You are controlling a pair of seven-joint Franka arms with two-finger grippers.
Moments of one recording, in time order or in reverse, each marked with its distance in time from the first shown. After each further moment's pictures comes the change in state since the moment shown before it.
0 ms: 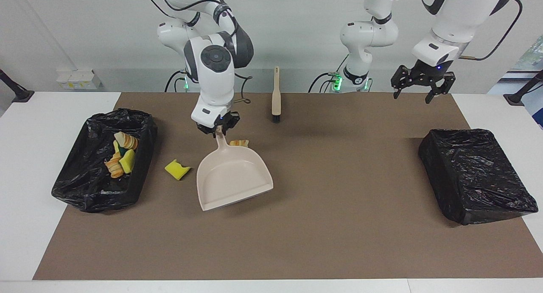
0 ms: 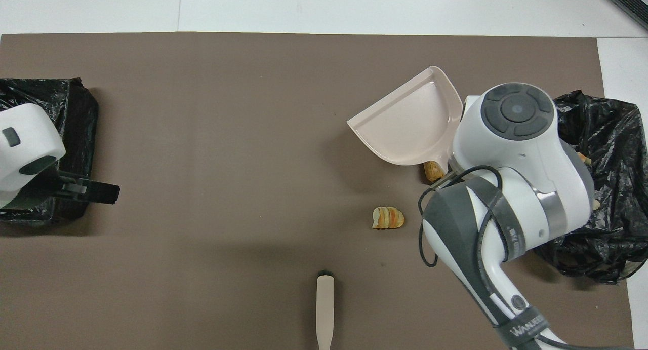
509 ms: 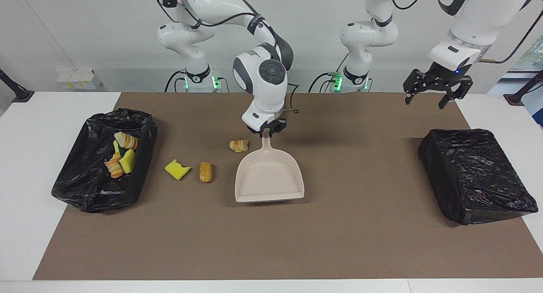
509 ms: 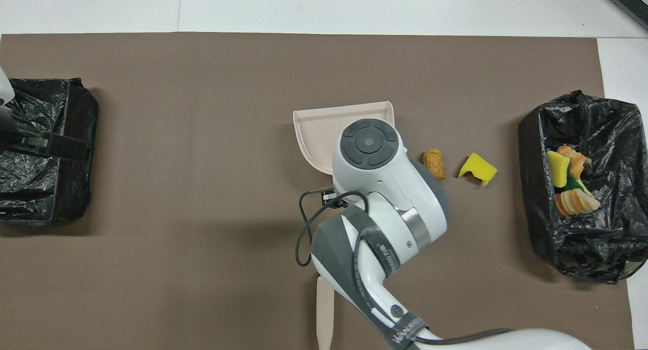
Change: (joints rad) left arm 0.011 0.105 0.001 0.162 0.001 -0.067 0.001; right arm 0.196 0.208 0.000 0.145 0.068 0.043 0.412
